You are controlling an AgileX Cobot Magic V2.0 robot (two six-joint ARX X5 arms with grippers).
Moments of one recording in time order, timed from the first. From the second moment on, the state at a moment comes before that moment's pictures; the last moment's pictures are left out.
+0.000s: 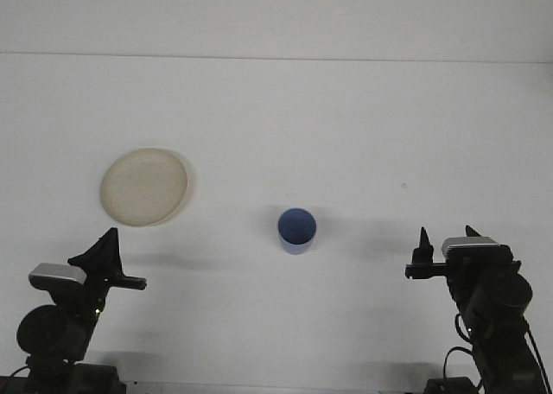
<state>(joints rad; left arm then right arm) -0.05 0.24 0.41 -0.09 0.04 -0.08 0.08 0.55 0.62 -0.41 0.03 0.01</state>
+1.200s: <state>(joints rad) -0.05 1.04 1.10 -0.72 0.08 -0.12 0.08 0.55 0.62 -0.41 0.03 0.01</state>
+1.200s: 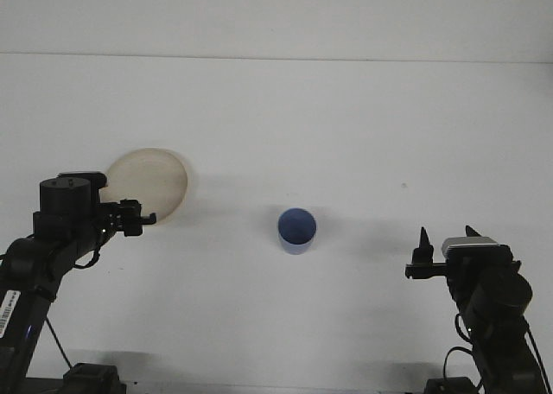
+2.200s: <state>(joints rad) -0.56 1.53 1.59 -0.90 0.08 -0.12 0.08 0.55 0.62 -0.41 0.03 0.01</state>
